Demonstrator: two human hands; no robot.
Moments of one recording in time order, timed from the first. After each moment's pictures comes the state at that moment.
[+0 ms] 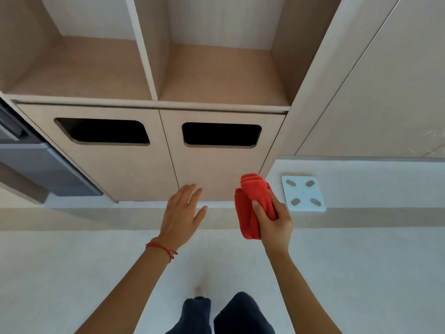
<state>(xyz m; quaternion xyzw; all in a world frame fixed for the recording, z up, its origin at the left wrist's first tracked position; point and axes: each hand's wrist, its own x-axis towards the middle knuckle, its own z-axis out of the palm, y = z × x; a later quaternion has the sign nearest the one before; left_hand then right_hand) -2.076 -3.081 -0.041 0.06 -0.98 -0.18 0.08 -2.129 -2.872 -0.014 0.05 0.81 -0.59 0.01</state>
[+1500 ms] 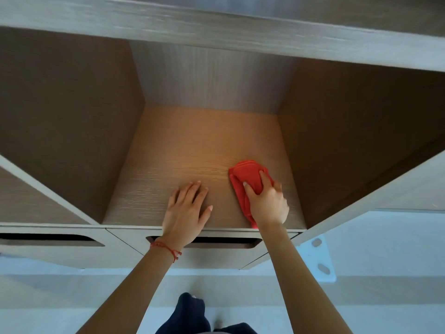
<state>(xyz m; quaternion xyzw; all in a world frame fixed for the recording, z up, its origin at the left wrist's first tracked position) -2.471 -3.182 -0.016 0.07 -0.99 -0.10 0.08 -2.562 -3.015 0.028 -0.02 0.97 -0.22 0.02</state>
